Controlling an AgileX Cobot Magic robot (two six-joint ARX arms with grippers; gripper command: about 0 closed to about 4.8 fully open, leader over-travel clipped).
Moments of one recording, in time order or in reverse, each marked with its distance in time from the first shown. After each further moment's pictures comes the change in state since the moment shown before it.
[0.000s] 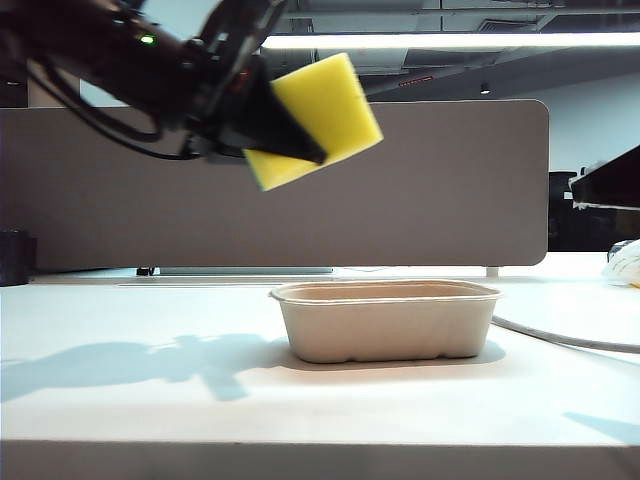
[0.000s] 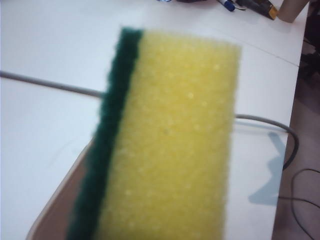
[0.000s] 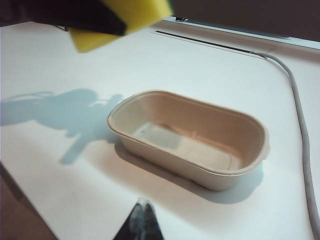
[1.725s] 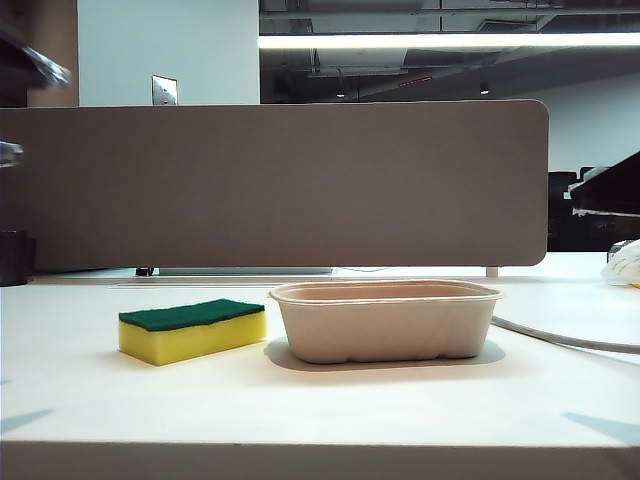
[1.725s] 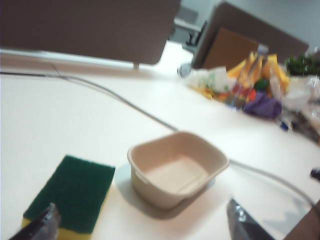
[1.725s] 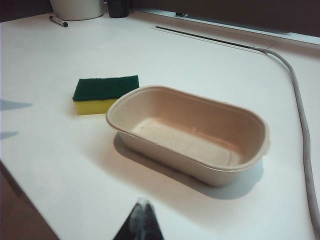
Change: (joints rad) left arm 0.220 -1.234 -0.834 0.094 -0.206 -0.408; right arm 0.000 0.015 0.000 0.000 -0.001 0.000
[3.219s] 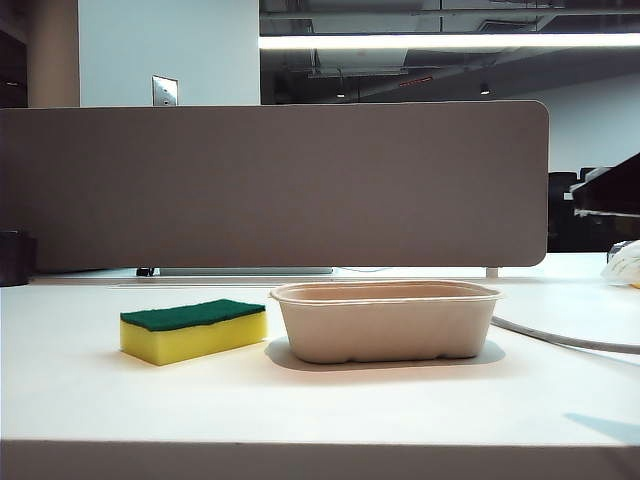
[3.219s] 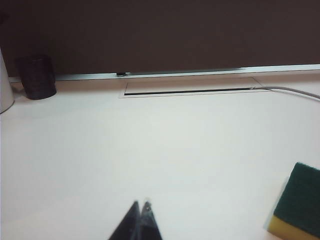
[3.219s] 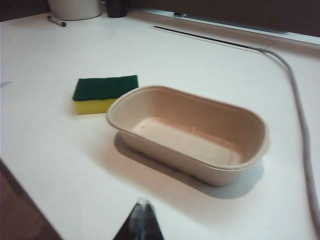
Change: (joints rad) left arm 0.340 -0.207 -0.029 -0.193 -0.321 0.332; right arm -0.002 0.000 0.000 -0.001 0.003 0.000
